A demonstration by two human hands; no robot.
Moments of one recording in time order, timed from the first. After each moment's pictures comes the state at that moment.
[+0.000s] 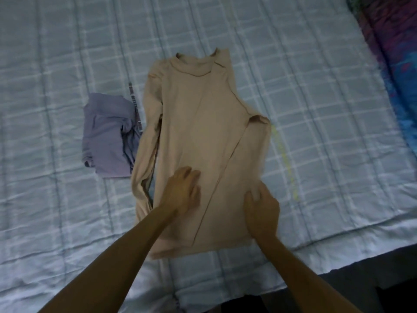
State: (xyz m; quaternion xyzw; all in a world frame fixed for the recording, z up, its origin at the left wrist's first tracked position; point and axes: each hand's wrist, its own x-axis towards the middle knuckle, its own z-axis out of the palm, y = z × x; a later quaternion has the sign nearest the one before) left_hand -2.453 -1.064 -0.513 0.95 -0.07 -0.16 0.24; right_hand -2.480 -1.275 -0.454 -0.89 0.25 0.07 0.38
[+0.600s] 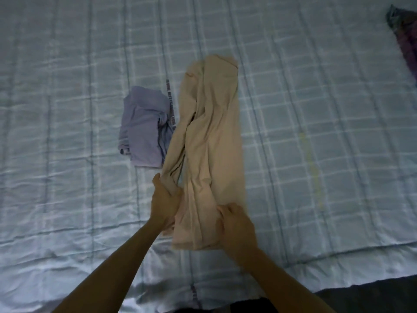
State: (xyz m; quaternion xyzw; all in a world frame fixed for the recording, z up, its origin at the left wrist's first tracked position) left_hand -2.508 -0.993 -0.501 0.77 0.37 -0.13 0.50; right_hand -2.529 -1.197 -0.482 -0.94 -0.10 0.27 0.20
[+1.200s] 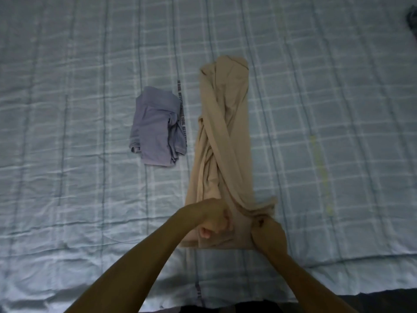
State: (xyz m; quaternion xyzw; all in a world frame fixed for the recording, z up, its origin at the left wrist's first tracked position) left_hand -2.471 -1.063 -0.418 0.74 0.03 -0.59 0.32; right_hand -2.515 -1.243 -0.471 -0.89 0.21 0.34 0.23
